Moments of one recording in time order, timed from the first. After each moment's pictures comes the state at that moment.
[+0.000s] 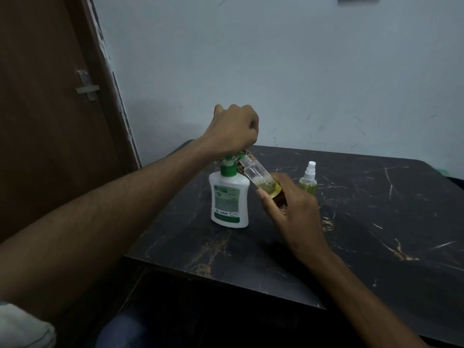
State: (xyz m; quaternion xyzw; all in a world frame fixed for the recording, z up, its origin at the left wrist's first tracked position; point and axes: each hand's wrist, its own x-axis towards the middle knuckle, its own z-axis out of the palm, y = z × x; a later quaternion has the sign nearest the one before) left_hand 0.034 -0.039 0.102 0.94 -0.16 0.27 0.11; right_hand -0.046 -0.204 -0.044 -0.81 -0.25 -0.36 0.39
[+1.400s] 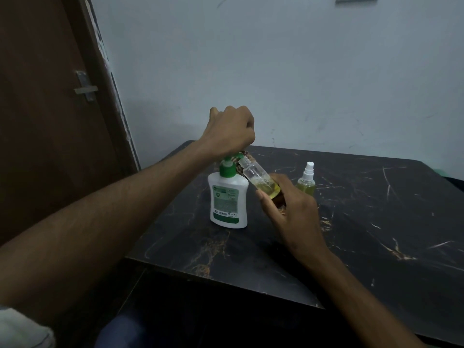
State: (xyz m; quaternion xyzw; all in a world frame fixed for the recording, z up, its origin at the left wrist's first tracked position) left_hand 0.041 -0.036 0.097 0.94 -0.14 0.29 0.11; right_hand -0.045 -0.205 -0.045 -0.82 -0.25 -0.34 0.39
